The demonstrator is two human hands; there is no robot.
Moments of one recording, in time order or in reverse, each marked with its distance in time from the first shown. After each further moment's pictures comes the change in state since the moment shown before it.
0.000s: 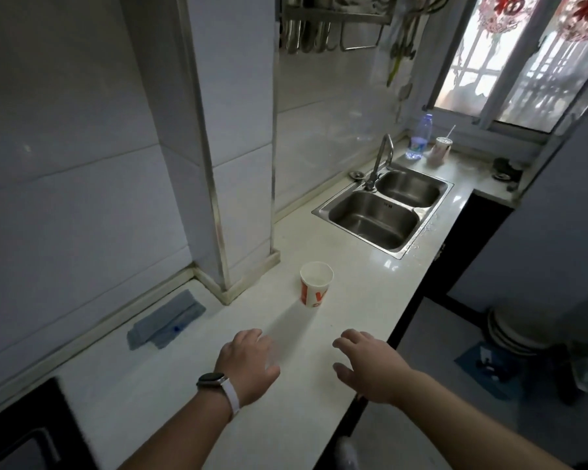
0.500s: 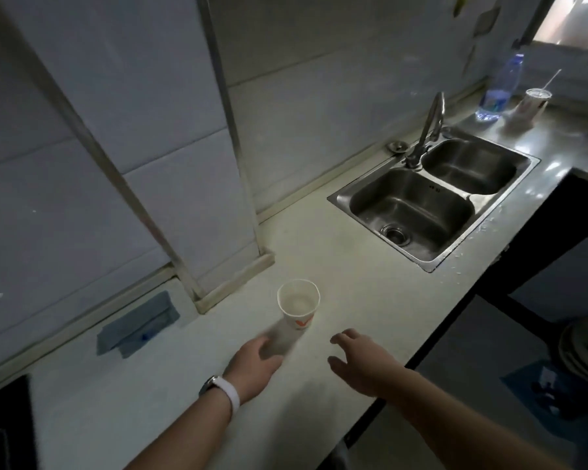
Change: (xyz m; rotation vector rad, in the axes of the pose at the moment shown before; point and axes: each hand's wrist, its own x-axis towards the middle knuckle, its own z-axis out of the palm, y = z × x) left_hand 0.143 0.066 0.045 -0.640 -0.122 -0.473; right_hand 0.139 0.145 0.023 0.300 -0.222 -0.040
